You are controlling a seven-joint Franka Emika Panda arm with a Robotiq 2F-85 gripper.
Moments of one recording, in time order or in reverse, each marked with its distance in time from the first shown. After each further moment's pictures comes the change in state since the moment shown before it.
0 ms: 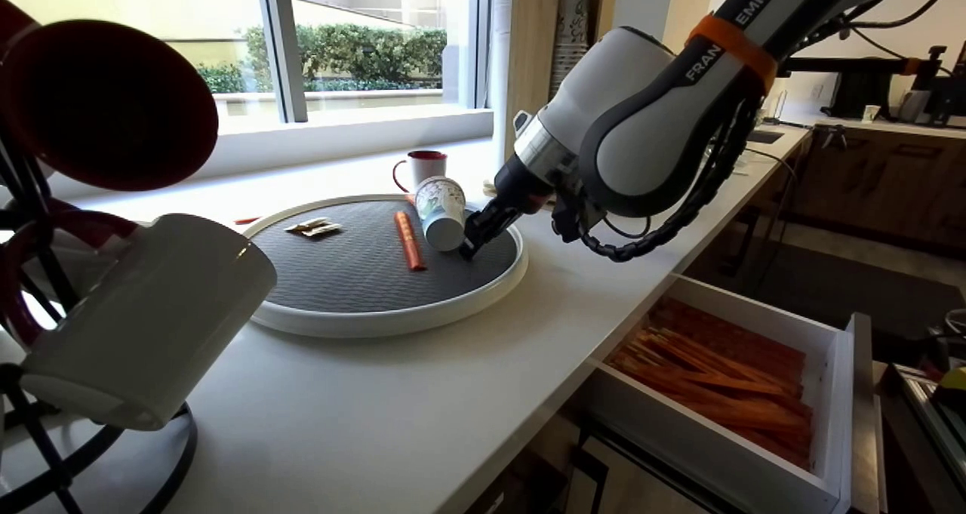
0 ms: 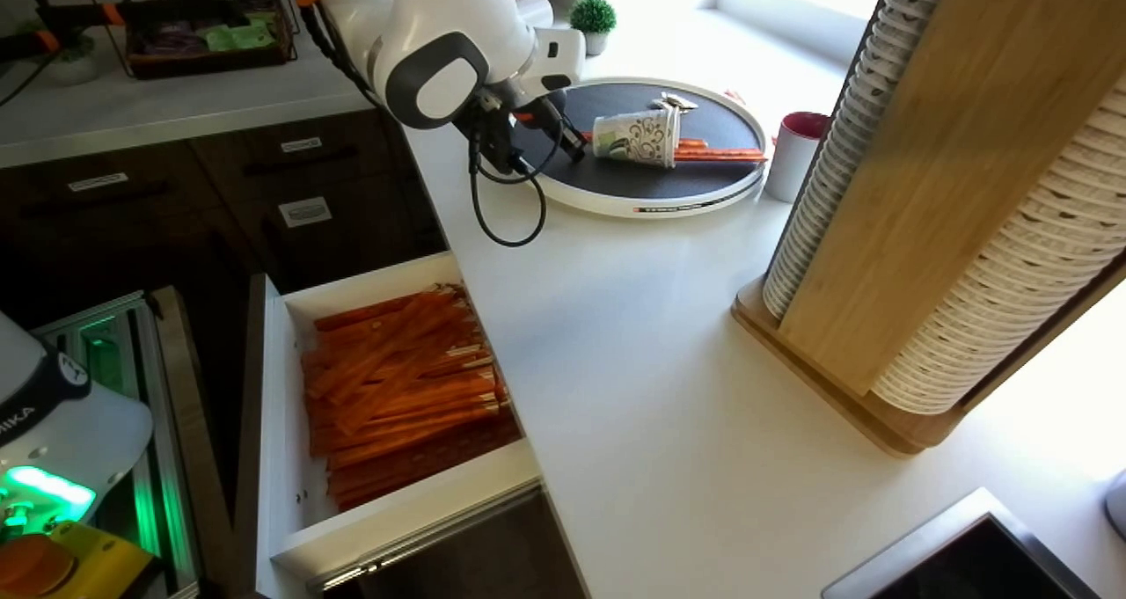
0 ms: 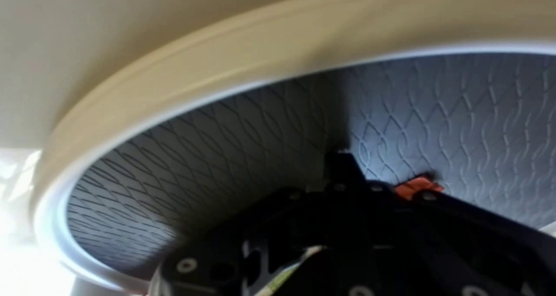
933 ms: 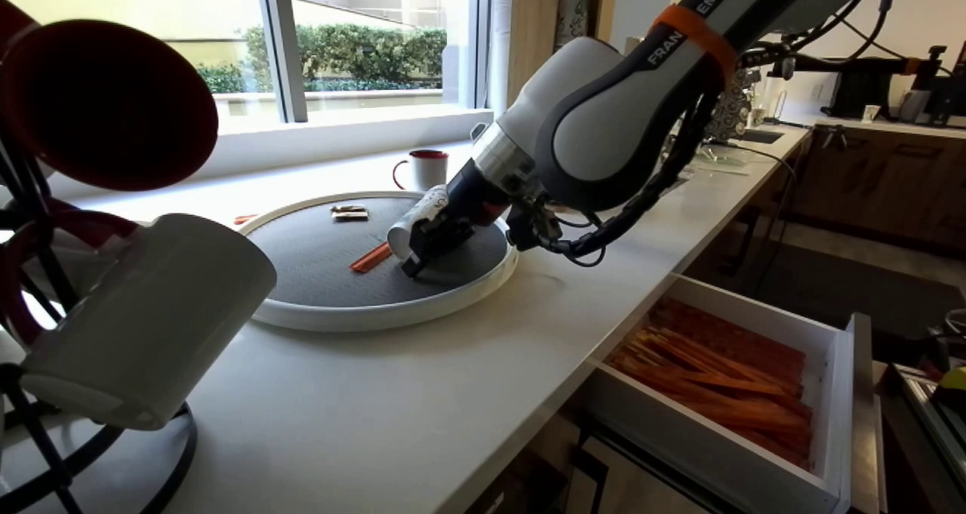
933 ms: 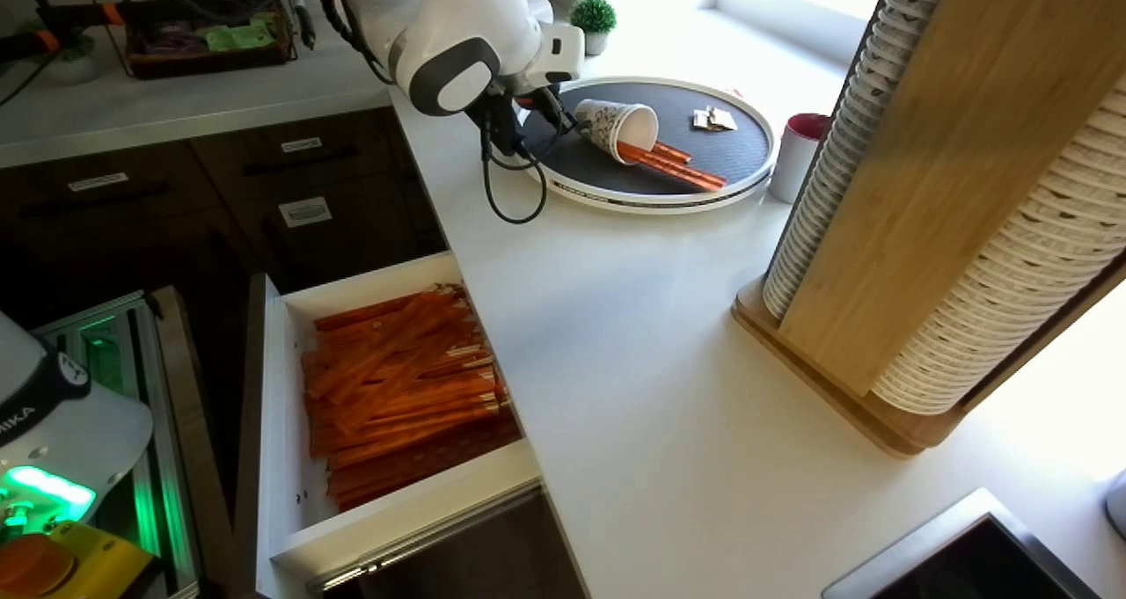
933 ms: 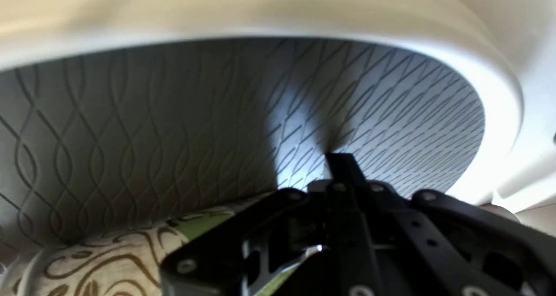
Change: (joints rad) arm -0.220 0.170 0.338 0.143 0.003 -0.024 -0.033
